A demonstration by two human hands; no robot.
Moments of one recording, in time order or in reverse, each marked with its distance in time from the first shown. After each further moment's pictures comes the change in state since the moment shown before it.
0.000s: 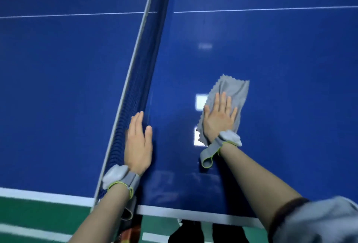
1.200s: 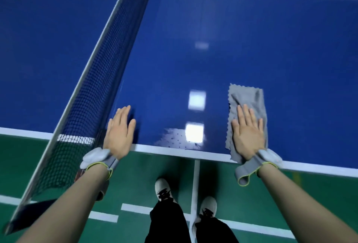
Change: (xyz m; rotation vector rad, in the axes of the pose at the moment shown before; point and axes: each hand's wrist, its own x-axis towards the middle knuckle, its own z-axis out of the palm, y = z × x) left_hand -0.137 -0.011 0.014 0.227 -0.089 0.014; right_hand -0.139 0.218 -0.055 -0.114 -0.044 -0.139
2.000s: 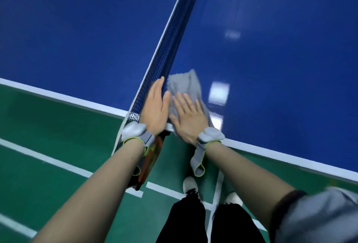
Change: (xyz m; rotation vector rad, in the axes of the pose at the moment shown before) left_hand 0.011 -0.049 -0.048 -0.253 0.161 0.049; right_hand -0.037 -0.292 0.074 0.005 -0.128 -0.636
